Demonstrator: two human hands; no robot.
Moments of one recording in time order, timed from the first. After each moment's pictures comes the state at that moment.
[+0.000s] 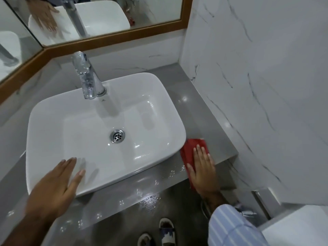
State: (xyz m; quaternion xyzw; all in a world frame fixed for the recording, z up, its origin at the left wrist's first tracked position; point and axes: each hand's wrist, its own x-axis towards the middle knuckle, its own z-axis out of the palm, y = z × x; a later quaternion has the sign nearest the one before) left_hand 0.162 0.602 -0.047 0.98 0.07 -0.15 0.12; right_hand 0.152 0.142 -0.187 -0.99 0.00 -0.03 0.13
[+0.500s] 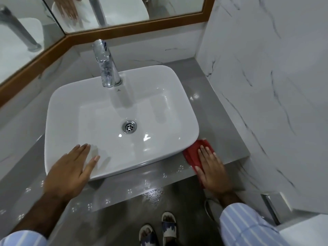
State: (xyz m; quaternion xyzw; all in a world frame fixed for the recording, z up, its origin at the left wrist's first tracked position) left_hand 0.161 0.597 -0.047 0.99 0.05 -0.13 0.08; right_hand 0.150 0.120 -0.188 -0.99 -0.11 0.01 0.12
